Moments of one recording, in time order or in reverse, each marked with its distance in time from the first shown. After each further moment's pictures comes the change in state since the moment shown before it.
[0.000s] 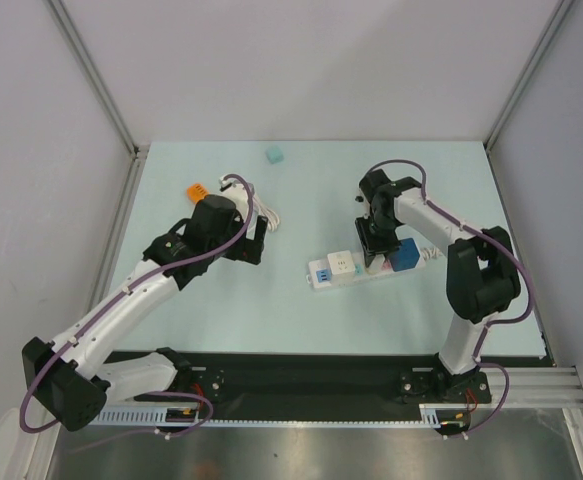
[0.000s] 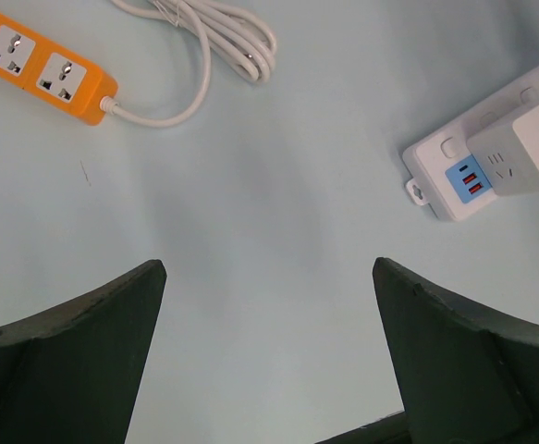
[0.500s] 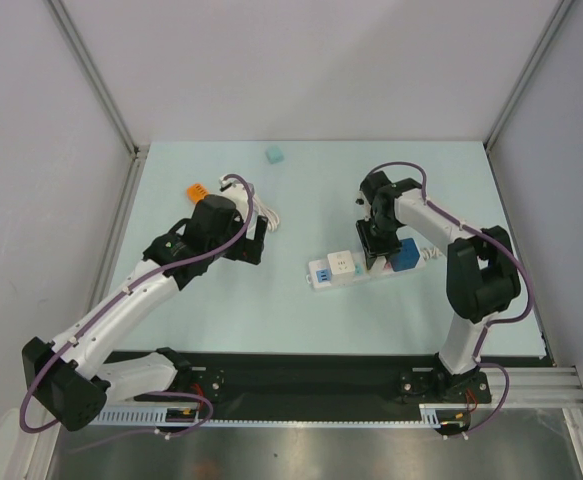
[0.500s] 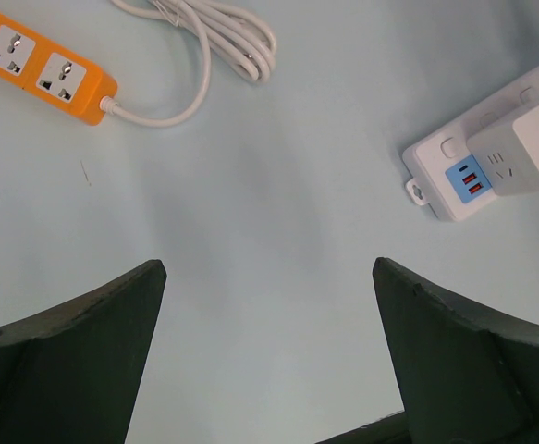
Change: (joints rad) left arm 0.000 0.000 0.000 0.000 0.001 0.000; right arm -0.004 0.005 -0.021 0.001 -0.005 -0.019
